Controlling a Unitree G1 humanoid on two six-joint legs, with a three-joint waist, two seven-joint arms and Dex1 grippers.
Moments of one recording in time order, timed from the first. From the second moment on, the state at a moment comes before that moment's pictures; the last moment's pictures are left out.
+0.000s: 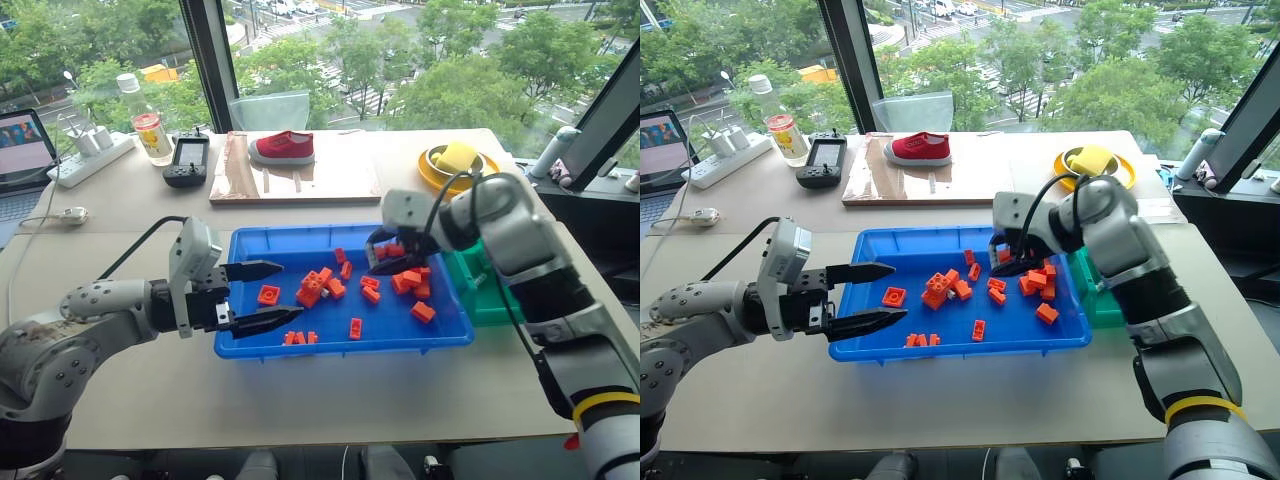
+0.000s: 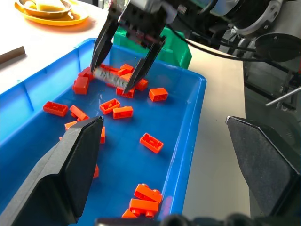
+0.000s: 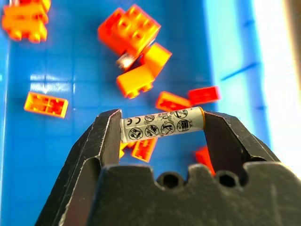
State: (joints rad) left arm -0.30 0.86 0.21 -0.58 -1.03 0.88 -0.76; right arm -1.01 -0.77 0.18 0.06 -0.03 0.57 1.33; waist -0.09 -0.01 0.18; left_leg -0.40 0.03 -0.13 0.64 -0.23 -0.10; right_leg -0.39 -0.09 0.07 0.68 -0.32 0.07
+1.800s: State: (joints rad) left arm -0.21 1.02 0.35 -0.44 -0.79 0.79 -0.88; right arm -0.88 -0.44 0.49 -0.03 0.13 0.87 0.84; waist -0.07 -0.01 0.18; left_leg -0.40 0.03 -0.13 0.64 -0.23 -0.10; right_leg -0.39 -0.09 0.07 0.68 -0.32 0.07
